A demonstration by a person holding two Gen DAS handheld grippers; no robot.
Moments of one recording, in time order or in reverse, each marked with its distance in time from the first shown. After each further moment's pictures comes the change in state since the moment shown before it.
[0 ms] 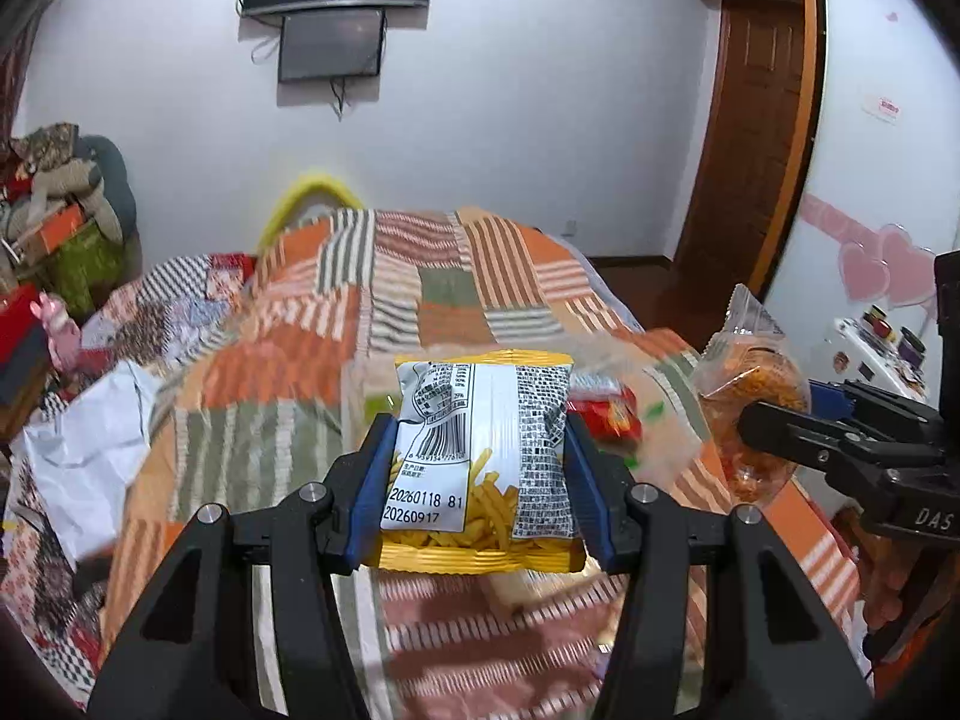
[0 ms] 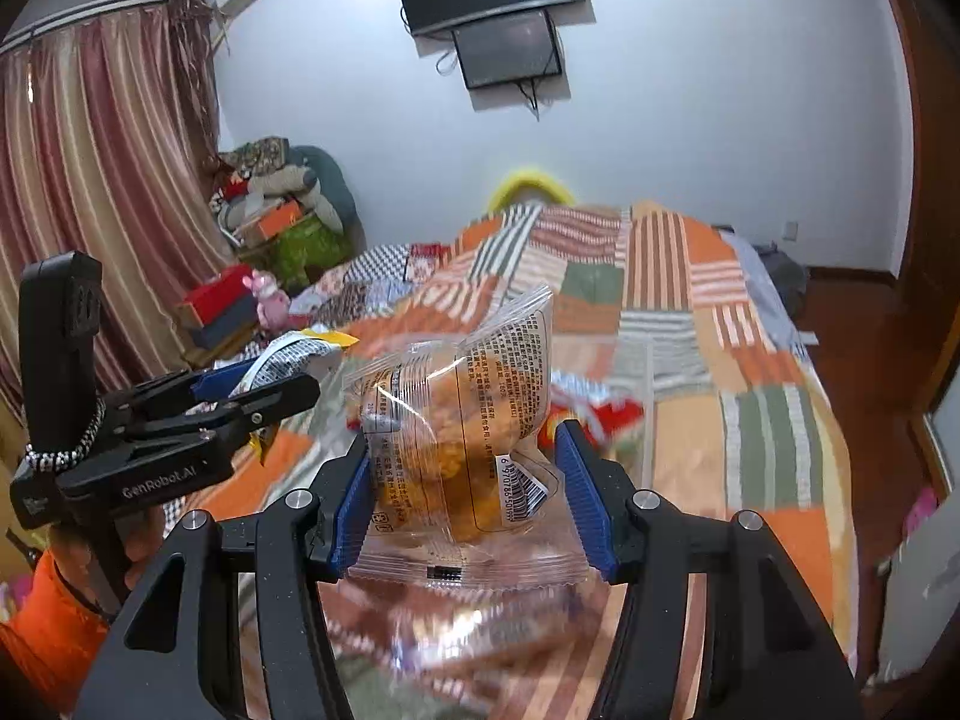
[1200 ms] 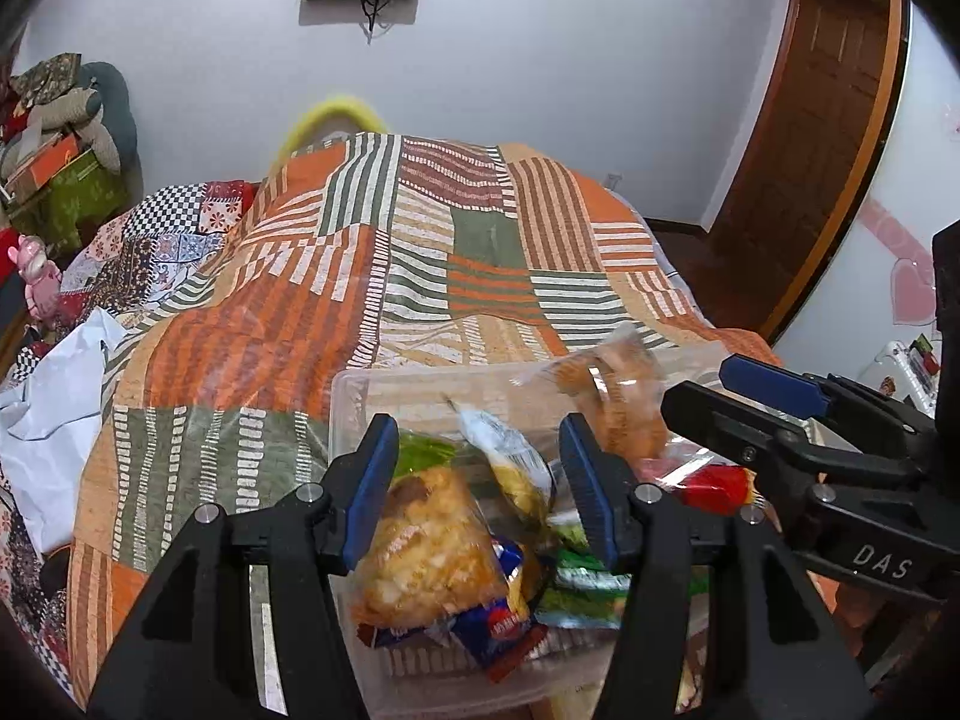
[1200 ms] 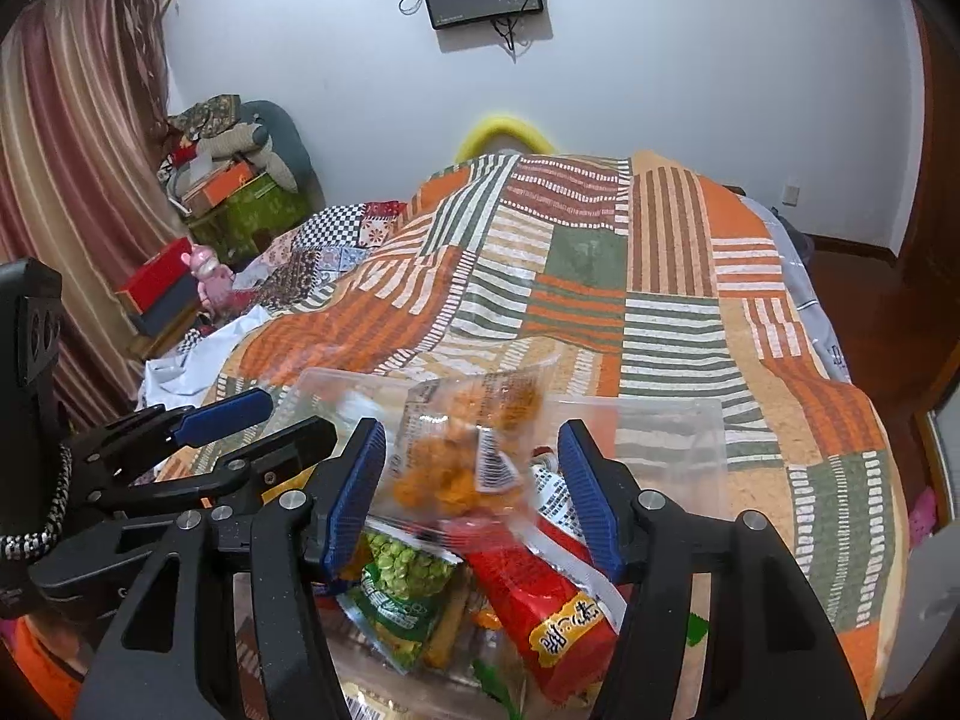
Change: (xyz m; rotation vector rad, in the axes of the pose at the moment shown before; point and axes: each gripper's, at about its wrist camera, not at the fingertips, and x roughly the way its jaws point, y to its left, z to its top) left arm 0.128 0.040 0.020 -0.103 0.161 0.014; right arm 0.121 -0.017 0.035 0.006 0.146 -0.061
